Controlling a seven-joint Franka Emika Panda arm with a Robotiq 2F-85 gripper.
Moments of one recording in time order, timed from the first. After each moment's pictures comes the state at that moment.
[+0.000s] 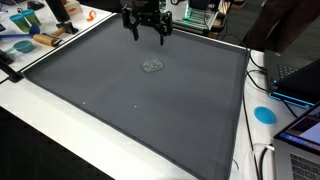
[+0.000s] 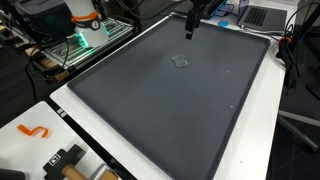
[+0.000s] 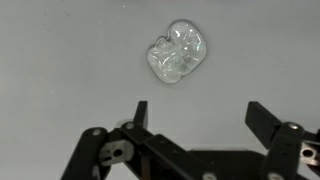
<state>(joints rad) 0.11 0.24 0.07 -2.01 -0.03 2.18 0.01</state>
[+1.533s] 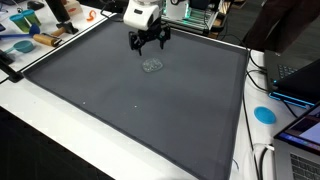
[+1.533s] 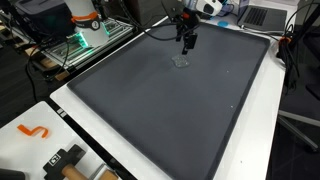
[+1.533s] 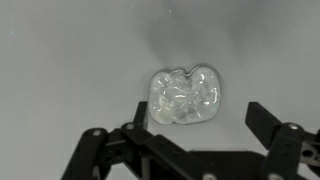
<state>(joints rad) 0.09 0.32 0.10 -2.10 -0.14 2.25 -0.58</state>
